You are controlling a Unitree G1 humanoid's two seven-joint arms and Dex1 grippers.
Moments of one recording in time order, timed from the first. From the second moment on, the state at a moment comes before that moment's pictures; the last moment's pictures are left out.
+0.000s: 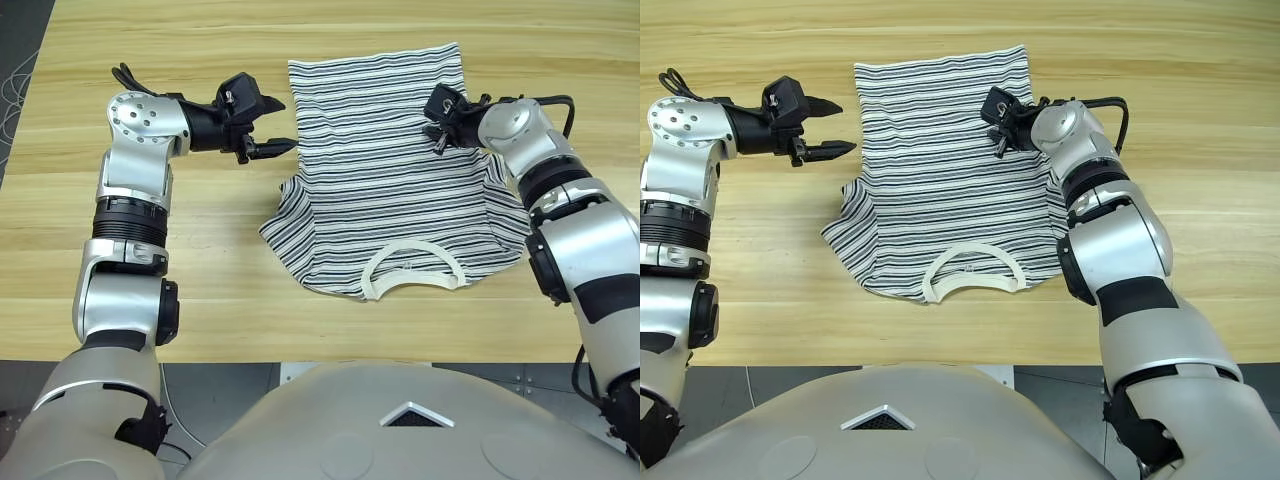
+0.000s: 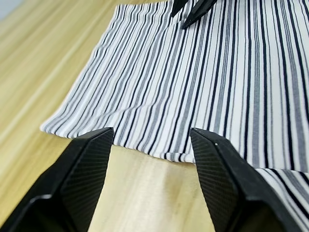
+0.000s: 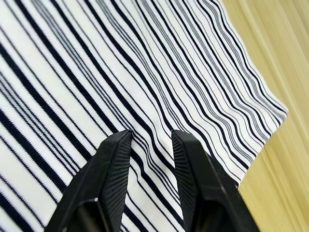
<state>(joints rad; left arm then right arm) -0.54 0.55 -0.15 0.49 0.01 0.09 -1.12 -0.93 -0.28 0.38 1.33 -0.27 -0.14 0.56</state>
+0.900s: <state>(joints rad) -0.17 0.76 -0.20 0.07 -0.14 0.62 -1.12 -1.13 -0.41 0.17 1.28 -0.20 -0.17 0.58</state>
